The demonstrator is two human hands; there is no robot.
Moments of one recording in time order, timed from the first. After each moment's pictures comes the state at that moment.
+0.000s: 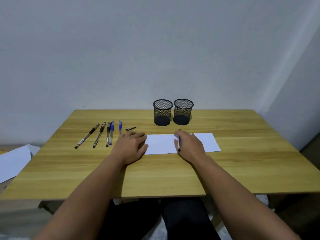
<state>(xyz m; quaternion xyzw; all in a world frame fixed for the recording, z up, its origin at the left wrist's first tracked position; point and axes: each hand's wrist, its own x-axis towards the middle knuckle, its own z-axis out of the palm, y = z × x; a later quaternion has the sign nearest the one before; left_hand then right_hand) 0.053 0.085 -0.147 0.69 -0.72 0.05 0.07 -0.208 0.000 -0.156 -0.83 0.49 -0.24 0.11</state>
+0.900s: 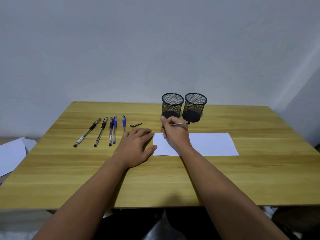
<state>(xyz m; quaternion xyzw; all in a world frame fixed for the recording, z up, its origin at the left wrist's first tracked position) 0.068 0.081 -0.163 0.66 -0.73 0.04 0.17 -0.097 -0.027 -0.161 -0.56 0.41 -0.47 0.54</state>
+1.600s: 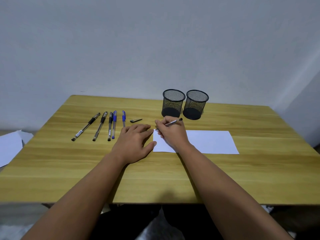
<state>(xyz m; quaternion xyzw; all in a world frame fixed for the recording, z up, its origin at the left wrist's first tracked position) 0.066 0.082 -0.163 0.67 -0.72 0.04 0.16 -0.094 -0.029 -0.172 -0.65 0.42 -0.41 0.49</state>
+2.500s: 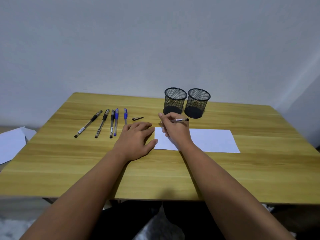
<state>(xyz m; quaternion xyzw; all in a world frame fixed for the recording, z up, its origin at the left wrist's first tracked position) 0.064 0.084 -0.162 0.68 -0.72 0.05 0.15 -0.098 -0.022 -0.161 -0.59 0.40 -0.46 0.54</state>
